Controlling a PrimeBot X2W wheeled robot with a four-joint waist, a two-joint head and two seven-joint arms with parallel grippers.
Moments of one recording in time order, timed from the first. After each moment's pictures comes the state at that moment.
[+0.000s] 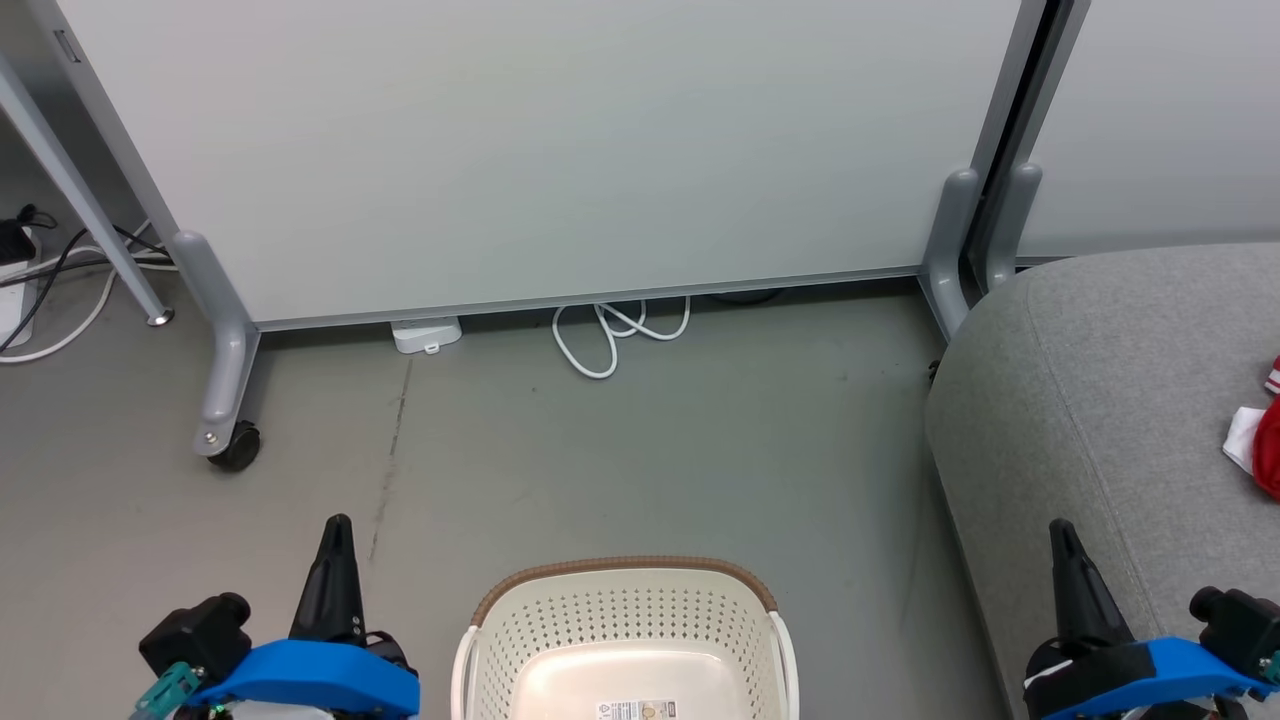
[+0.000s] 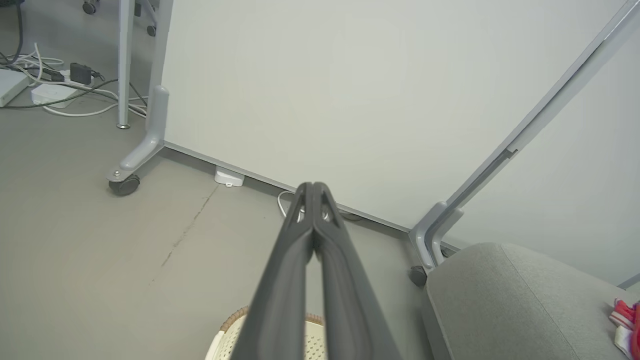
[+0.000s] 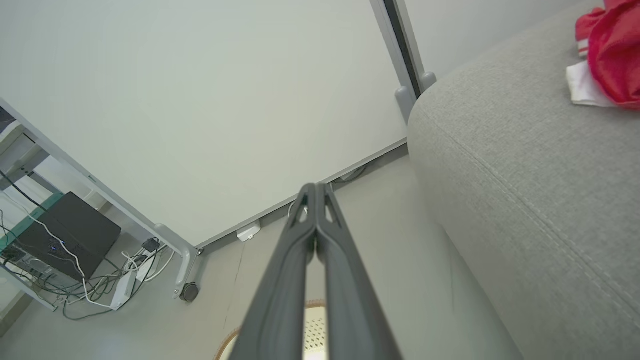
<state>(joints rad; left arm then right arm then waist) -0.03 0.05 -0.03 0.31 -0.53 -0.10 -0.16 -0.03 -0.05 -0.09 0.31 0.54 0.13 -0.16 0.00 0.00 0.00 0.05</state>
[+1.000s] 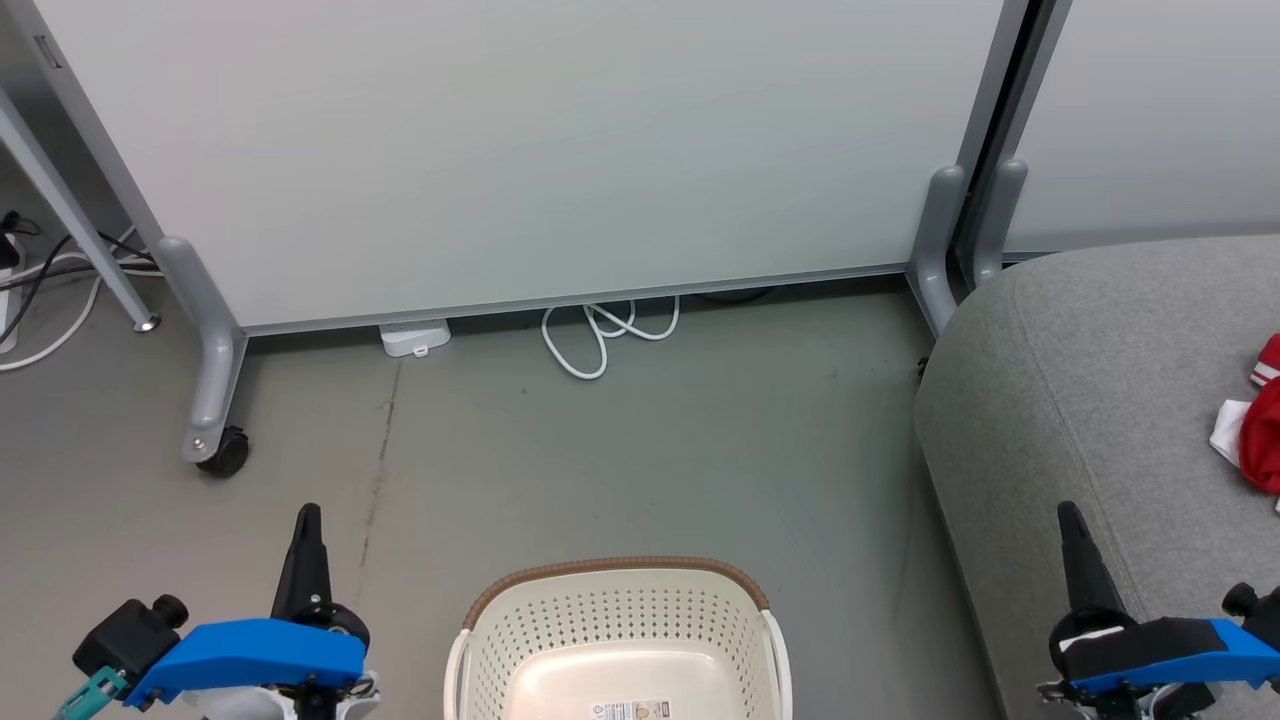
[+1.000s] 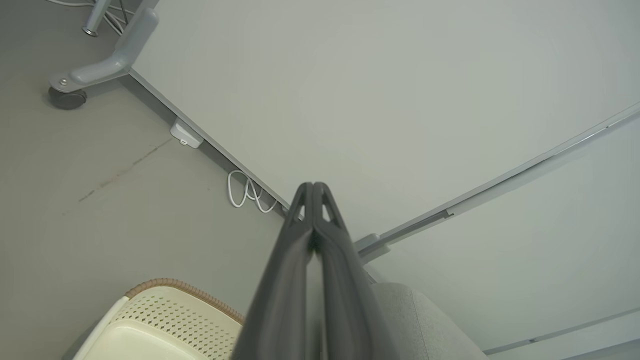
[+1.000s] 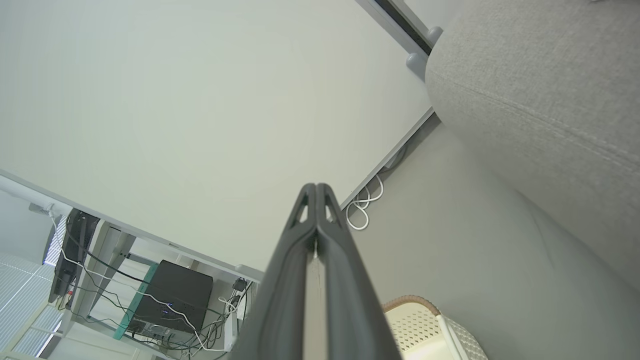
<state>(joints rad) -0.06 0.05 0.02 0.28 -0.95 -0.11 -0.05 -0.06 -0.05 -0.10 0.28 0.96 0.13 -0.05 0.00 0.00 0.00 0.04</state>
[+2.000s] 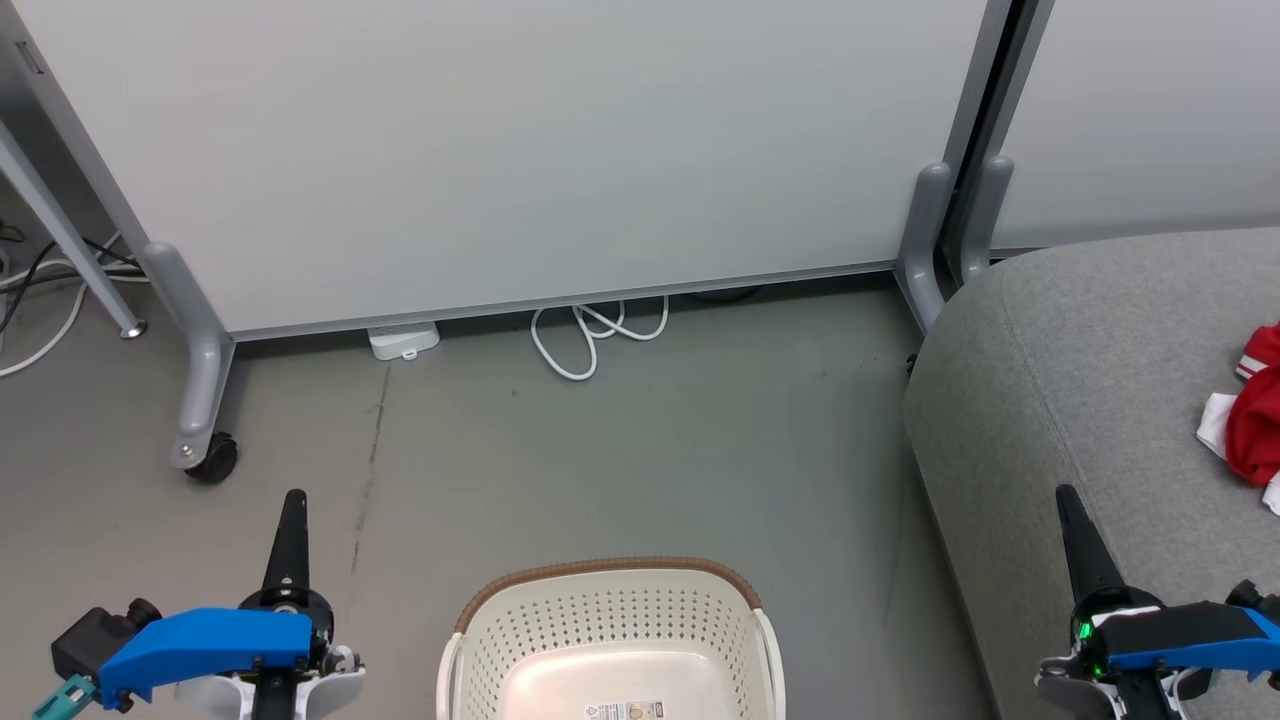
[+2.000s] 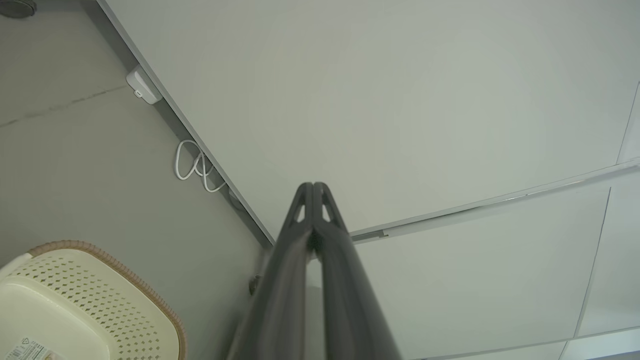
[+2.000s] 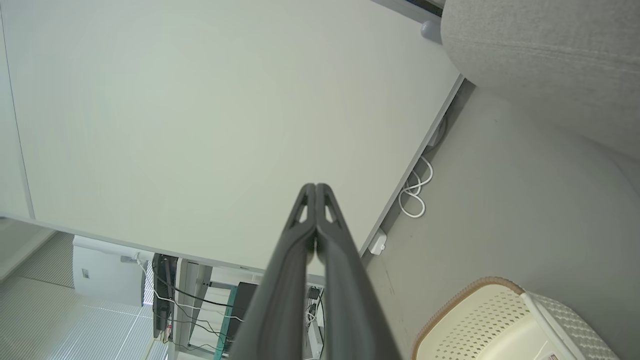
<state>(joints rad) -0.08 0.05 0.07 0.27 -1.27 -0.12 0.03 -0.08 -0.05 -0.11 0.27 1.27 0.13 0.03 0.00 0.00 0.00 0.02</state>
